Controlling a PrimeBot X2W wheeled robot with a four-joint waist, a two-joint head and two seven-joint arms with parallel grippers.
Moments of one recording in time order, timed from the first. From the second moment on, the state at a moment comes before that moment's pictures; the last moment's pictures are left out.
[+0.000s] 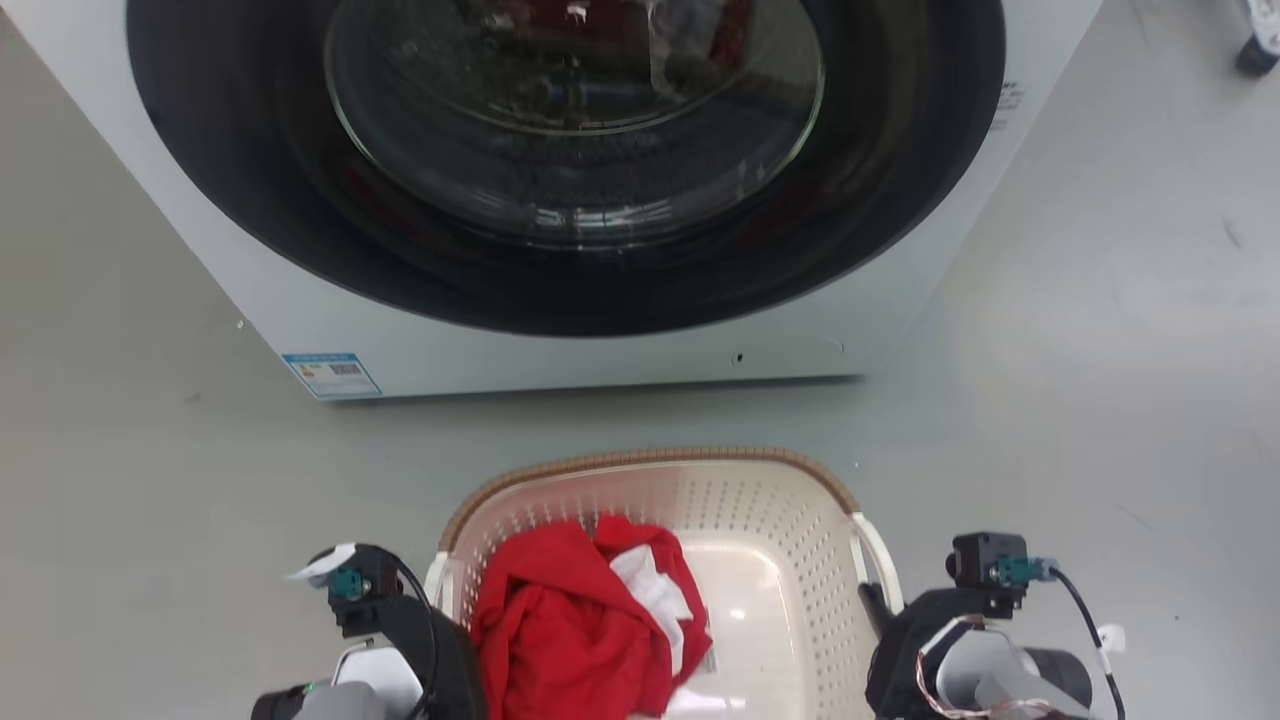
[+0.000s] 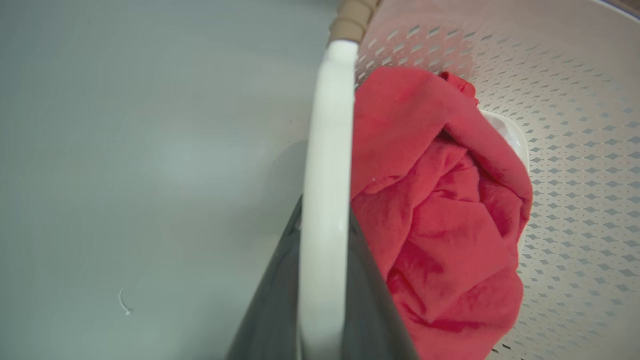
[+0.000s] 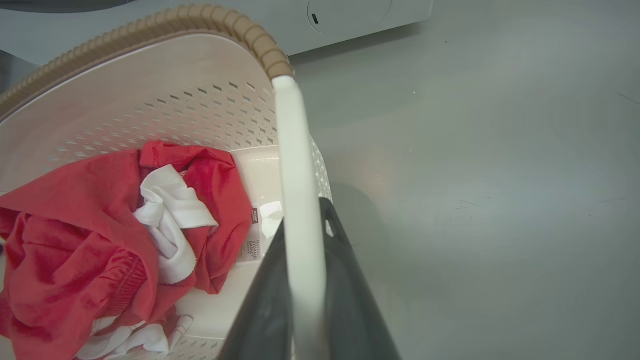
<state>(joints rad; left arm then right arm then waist) -0.62 0.02 -0.46 1.22 -0.76 -0.03 0.14 -0.65 -0.02 0.60 1.24 0.76 0.10 -0.05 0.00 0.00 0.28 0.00</state>
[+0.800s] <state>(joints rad) -0.83 0.05 -0.44 1.19 -0.75 -0.02 0.00 -0.88 -0.04 0.63 1.21 0.70 0.06 -0.15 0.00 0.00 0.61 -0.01</state>
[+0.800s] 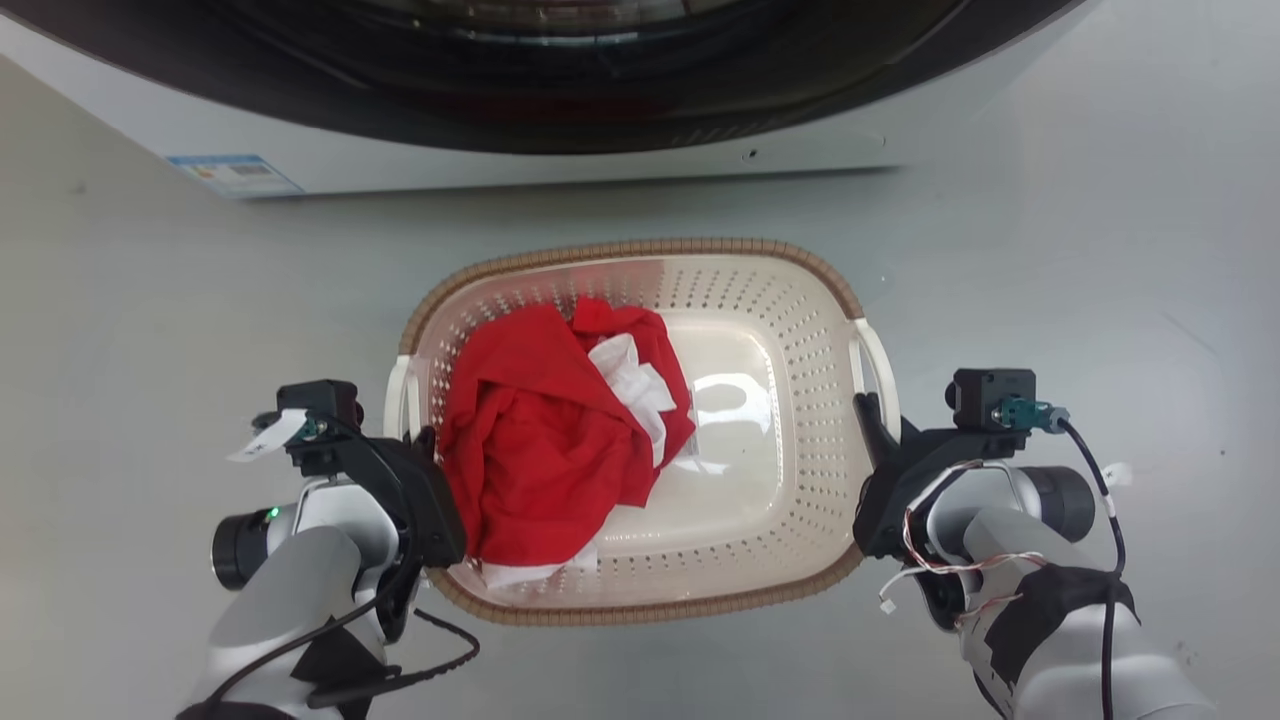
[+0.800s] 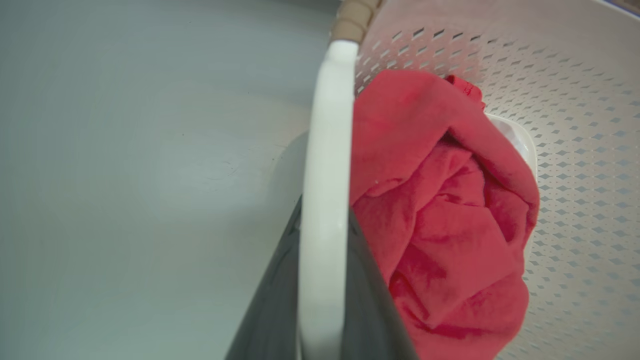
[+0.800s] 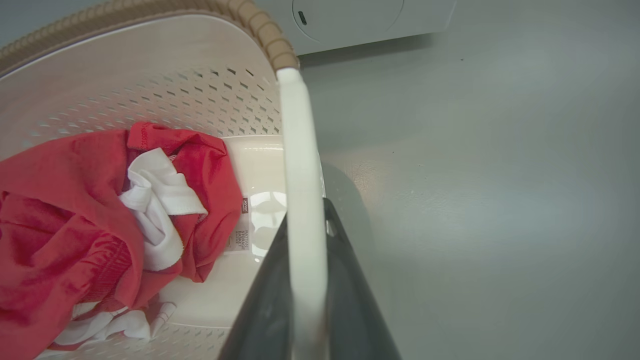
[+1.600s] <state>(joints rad) -0.96 0.06 -0.44 1.19 -0.73 -0.02 -0.12 -1.02 -0.04 0.63 1.21 0.69 0.05 -0.21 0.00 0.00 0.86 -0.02</state>
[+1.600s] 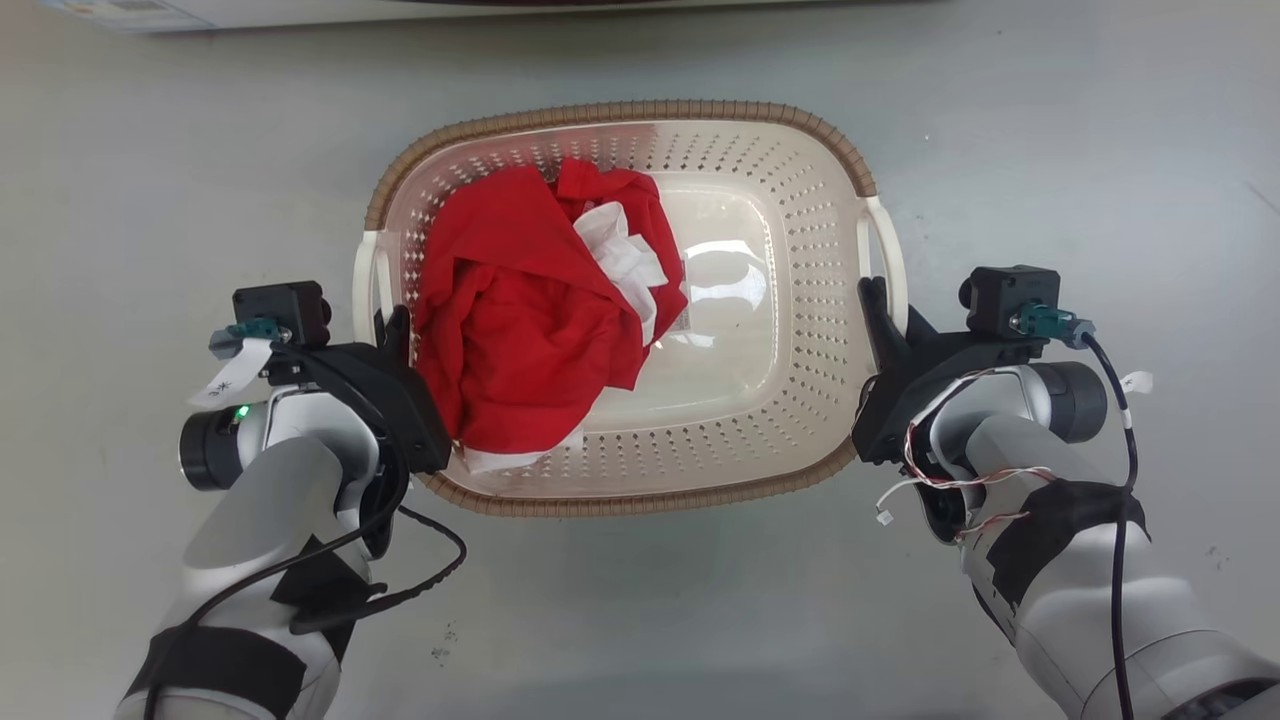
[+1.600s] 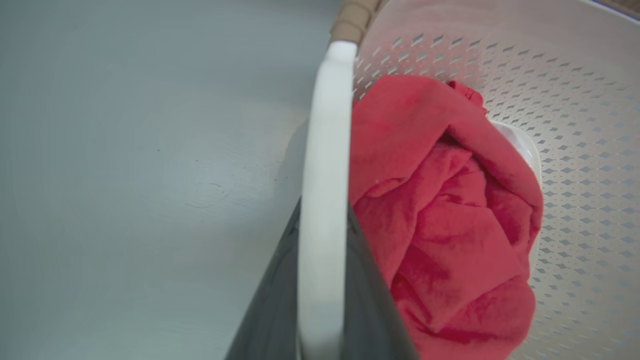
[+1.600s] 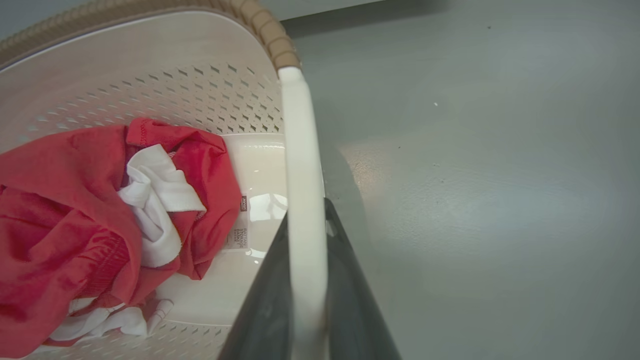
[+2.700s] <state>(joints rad) -1.02 0.05 -0.43 1.24 -0.73 -0.05 -0.16 -1.06 -0.05 0.62 1.23 0.69 0.07 -0.26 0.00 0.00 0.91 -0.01</state>
